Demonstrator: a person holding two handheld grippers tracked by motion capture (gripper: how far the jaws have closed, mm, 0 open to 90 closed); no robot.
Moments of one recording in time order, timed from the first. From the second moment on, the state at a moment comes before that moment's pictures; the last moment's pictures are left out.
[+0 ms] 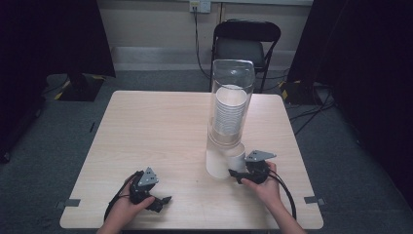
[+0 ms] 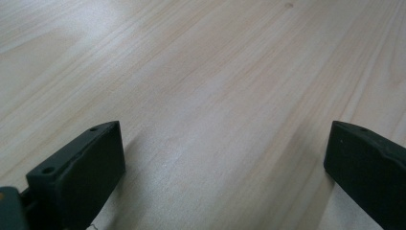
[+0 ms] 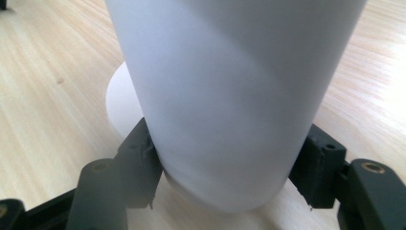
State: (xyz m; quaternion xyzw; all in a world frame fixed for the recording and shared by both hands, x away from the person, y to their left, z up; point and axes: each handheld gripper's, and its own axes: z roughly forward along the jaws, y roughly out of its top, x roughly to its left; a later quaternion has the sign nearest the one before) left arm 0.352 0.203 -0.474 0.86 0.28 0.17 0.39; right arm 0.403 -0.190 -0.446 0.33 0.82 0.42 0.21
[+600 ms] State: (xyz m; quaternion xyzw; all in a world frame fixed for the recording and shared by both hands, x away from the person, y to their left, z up) left arm 0.354 0.202 -0.460 0.82 0.35 0.16 0.43; right arm 0.376 -0.163 -0.450 0.26 0.84 0.43 0.19
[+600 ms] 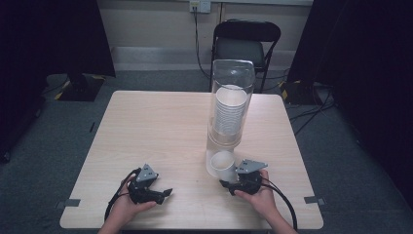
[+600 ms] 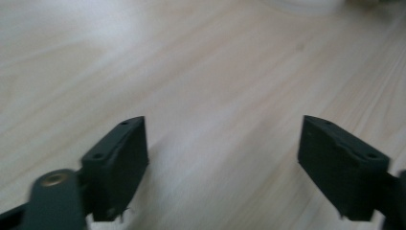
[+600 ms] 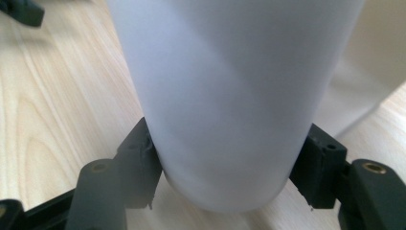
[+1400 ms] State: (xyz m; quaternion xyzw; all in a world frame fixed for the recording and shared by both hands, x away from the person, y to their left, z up) left arm 0.361 0.150 -0.370 0.79 0.34 0.11 0.50; right arm 0.370 -0.139 -0.451 0.21 0.85 0.45 0.19
